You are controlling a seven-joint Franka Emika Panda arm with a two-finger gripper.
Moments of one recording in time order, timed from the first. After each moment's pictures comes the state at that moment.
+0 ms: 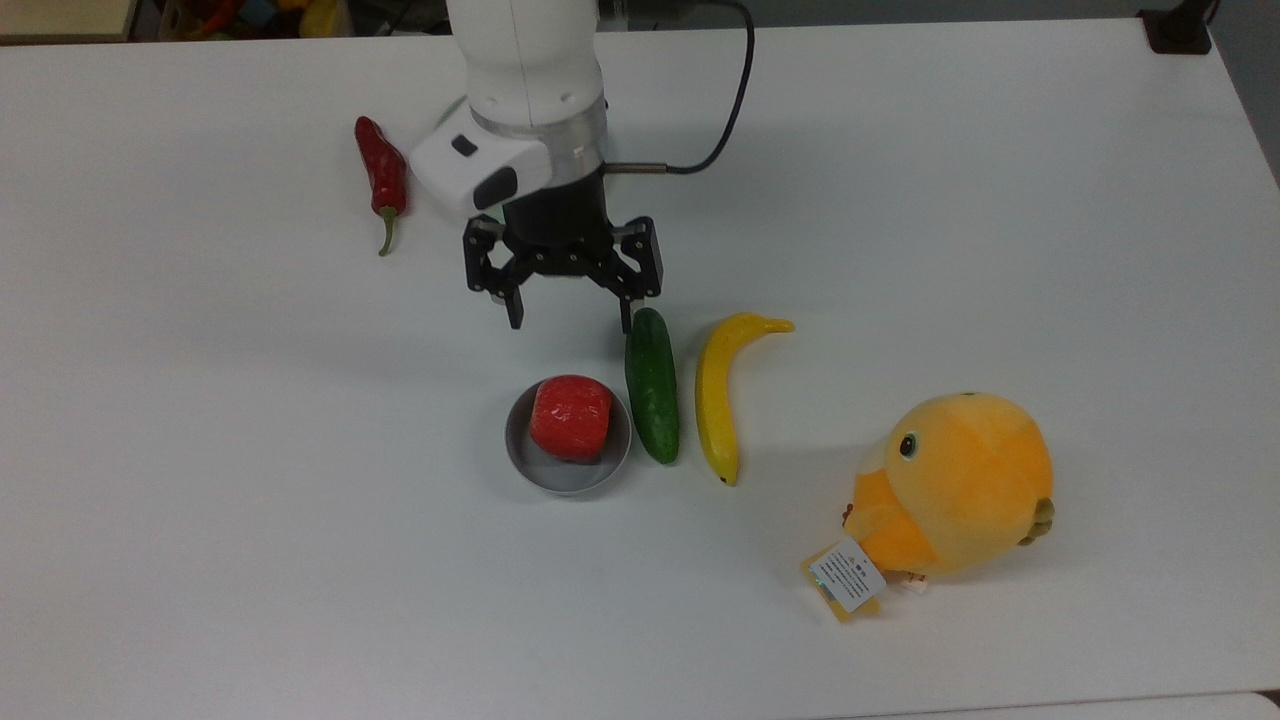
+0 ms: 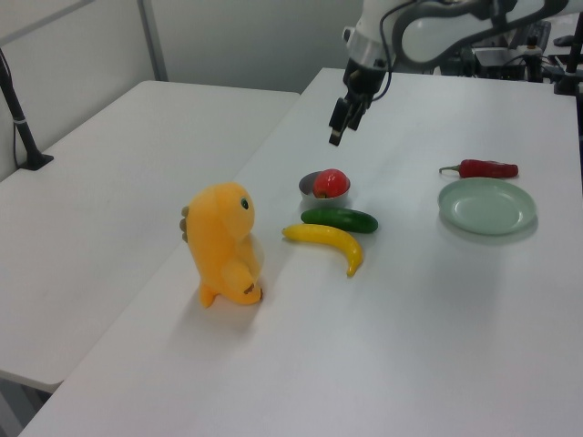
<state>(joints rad) 0.08 0.38 0.03 -1.57 0.04 2.27 0.12</state>
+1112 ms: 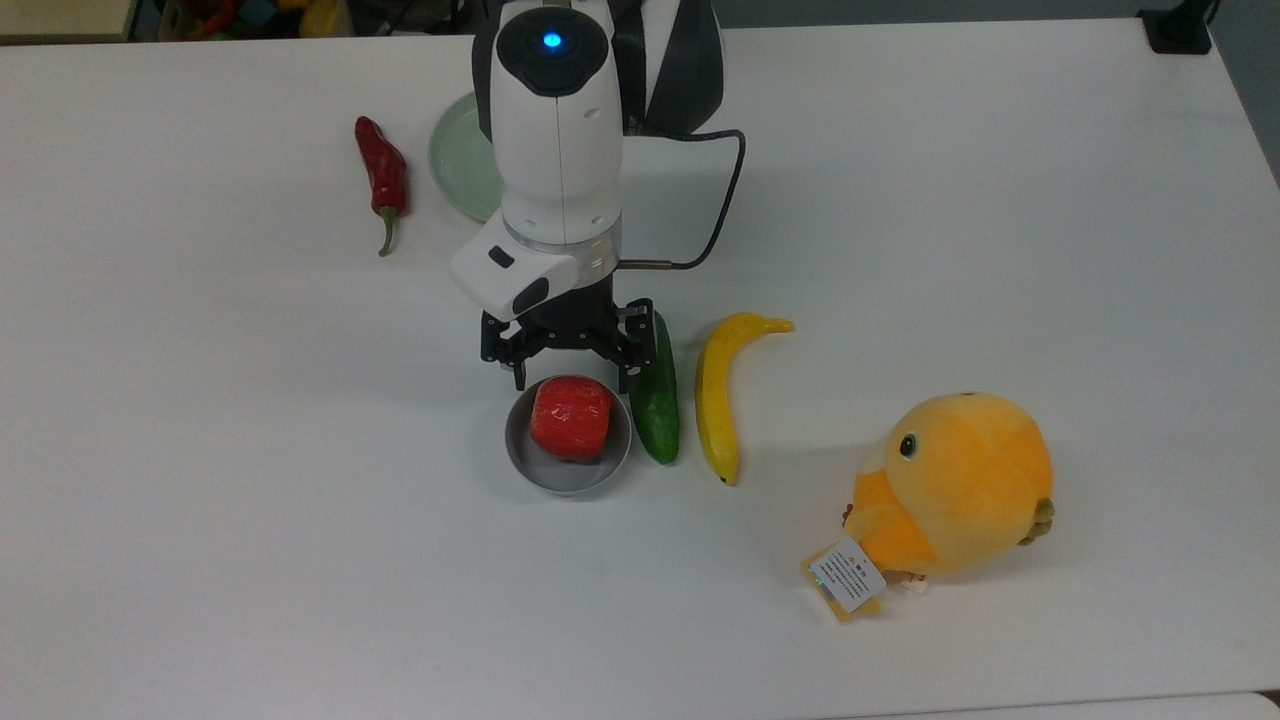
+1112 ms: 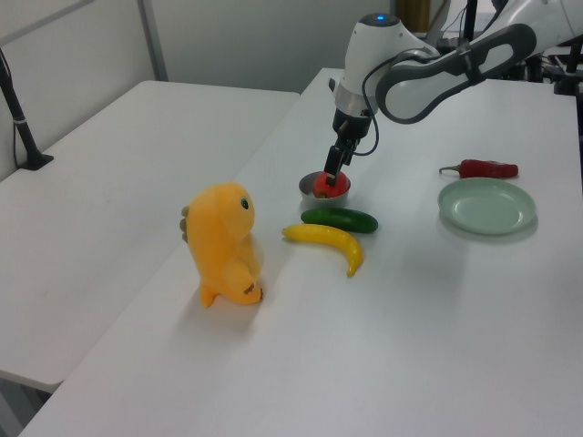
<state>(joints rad) 0.08 0.53 0.04 -1.54 -0.07 2.34 0.12</state>
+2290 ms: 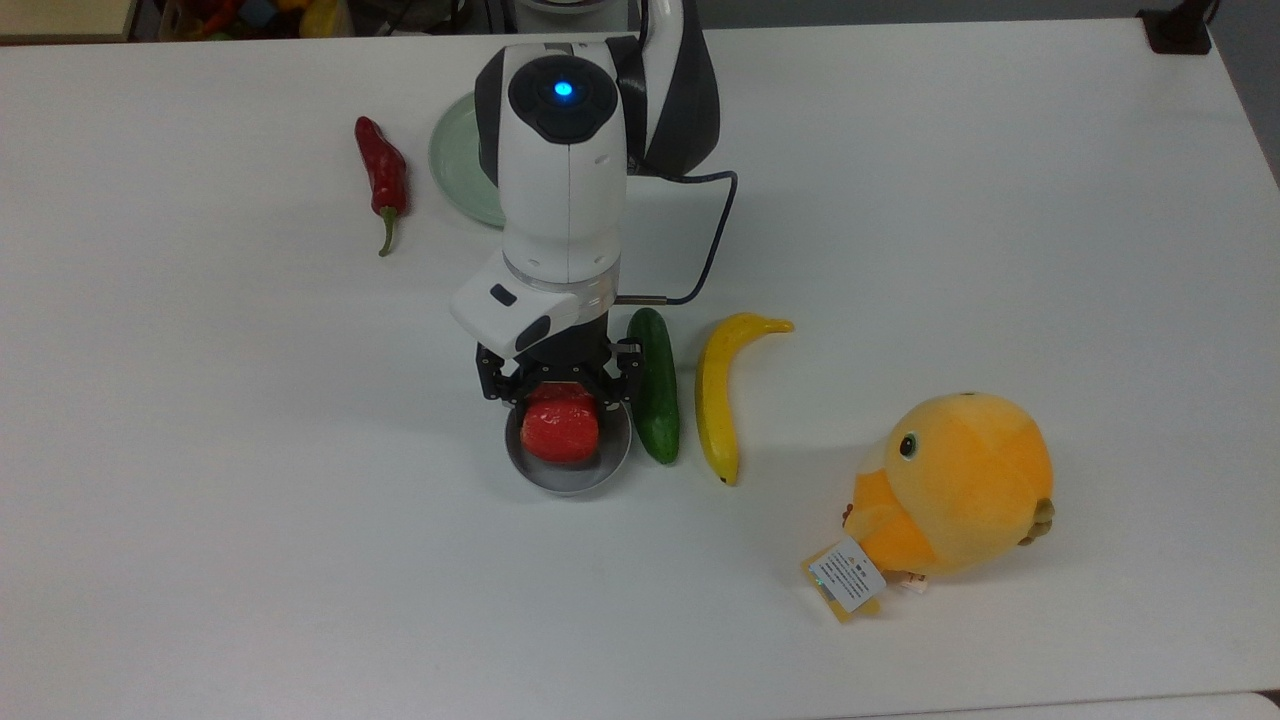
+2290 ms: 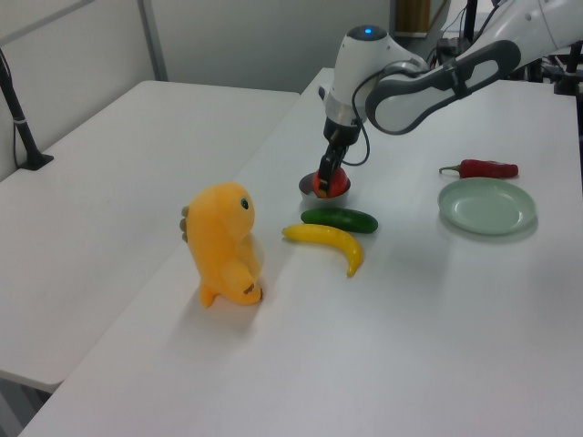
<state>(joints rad) 0.08 0.61 0.04 -1.45 -0.14 2.34 0.12</state>
